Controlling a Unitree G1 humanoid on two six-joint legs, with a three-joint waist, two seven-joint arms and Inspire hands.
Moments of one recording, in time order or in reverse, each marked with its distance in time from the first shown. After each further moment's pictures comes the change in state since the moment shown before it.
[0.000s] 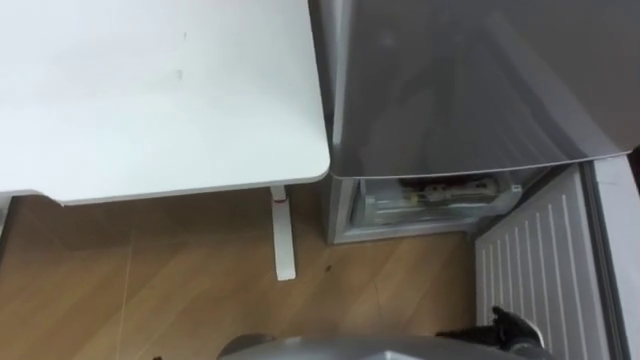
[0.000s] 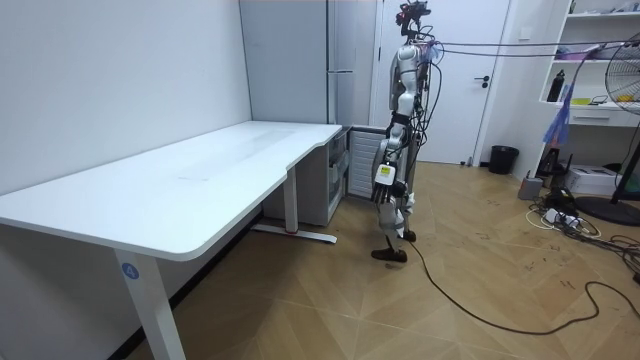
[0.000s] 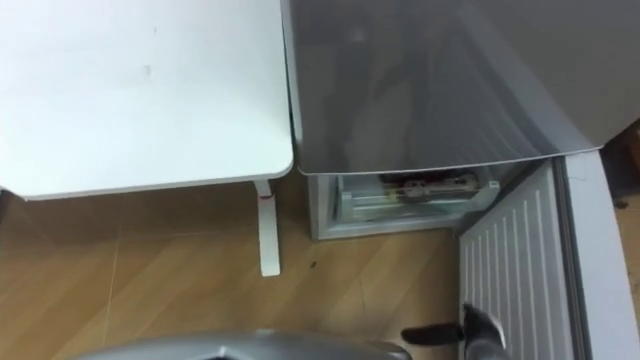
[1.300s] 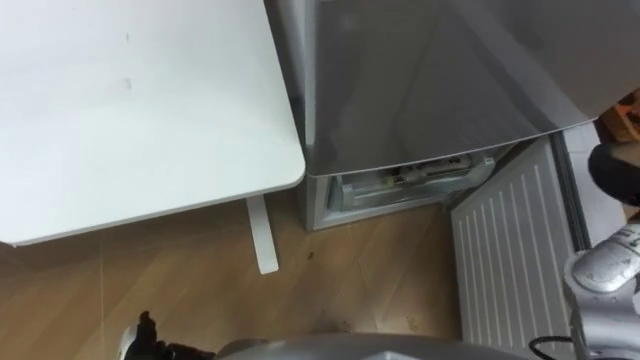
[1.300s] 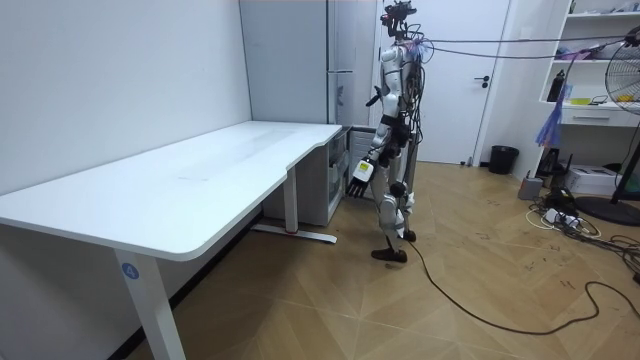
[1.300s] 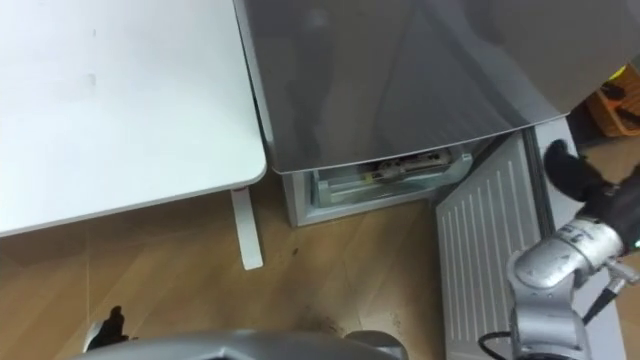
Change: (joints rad) left arm 0.005 0.007 -0.021 -0.042 -0.080 -0.121 0.115; right arm 0.101 -0.060 -0.177 -0.782 -0.116 -0.155 -0.723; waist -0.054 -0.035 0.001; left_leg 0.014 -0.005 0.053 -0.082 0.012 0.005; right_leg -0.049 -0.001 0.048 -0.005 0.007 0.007
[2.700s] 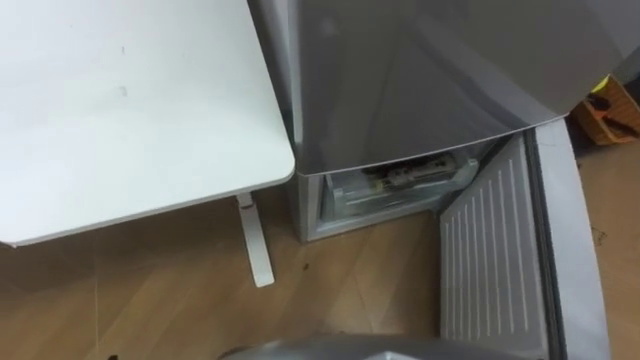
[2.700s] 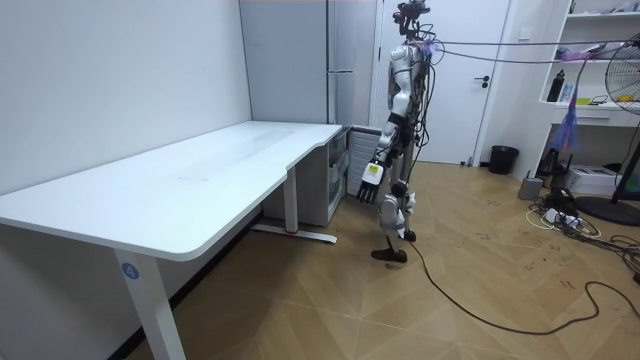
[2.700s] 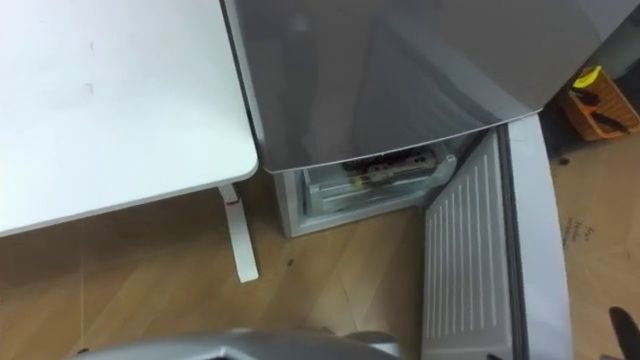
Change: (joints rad) left arm 0.078 0.030 0.239 -0.078 0.107 0.165 -0.181; right arm -0.139 -0.142 -0.414 0.940 1.454 0.179 0.552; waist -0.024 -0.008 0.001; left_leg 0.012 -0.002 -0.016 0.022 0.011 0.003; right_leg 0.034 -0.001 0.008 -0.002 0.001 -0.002
